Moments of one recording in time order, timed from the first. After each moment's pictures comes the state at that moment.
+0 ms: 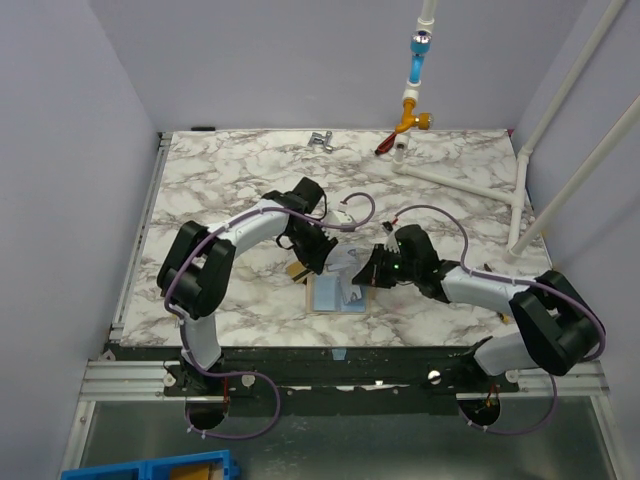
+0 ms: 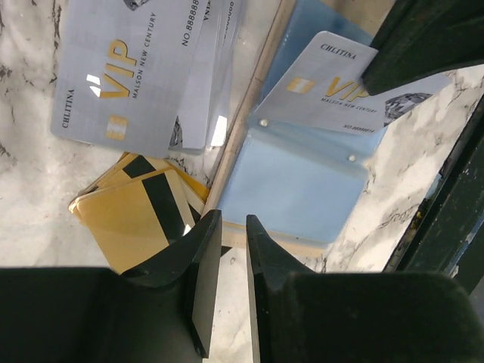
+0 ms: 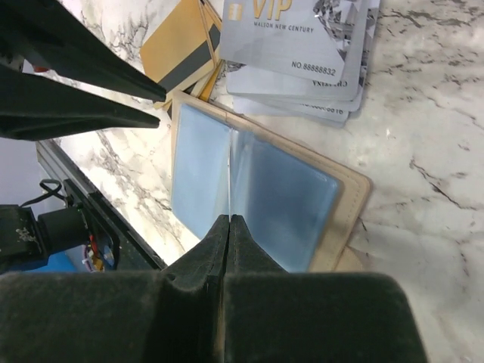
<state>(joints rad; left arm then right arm) -0.58 1.83 1.30 -0.76 0.55 0.45 0.60 1.43 0.55 0.19 -0.38 0.74</state>
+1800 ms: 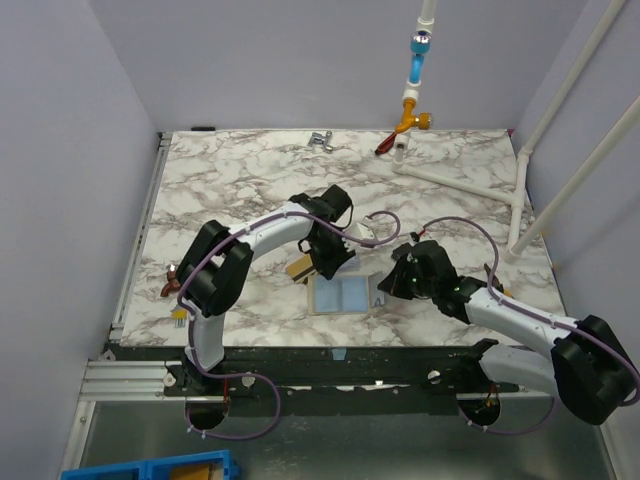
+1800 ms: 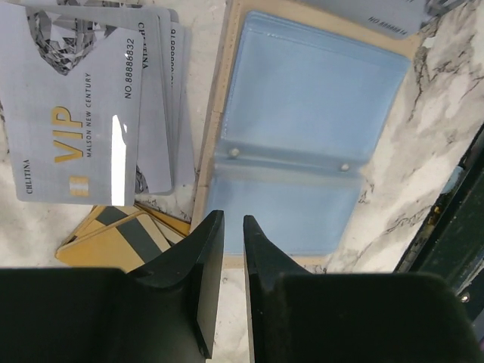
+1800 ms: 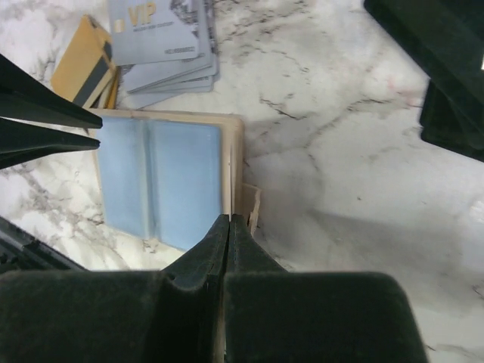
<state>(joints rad) -0.72 1.91 1.42 -0.85 0.43 0.50 0.60 1.13 0.42 -0.02 -0.09 0.75</state>
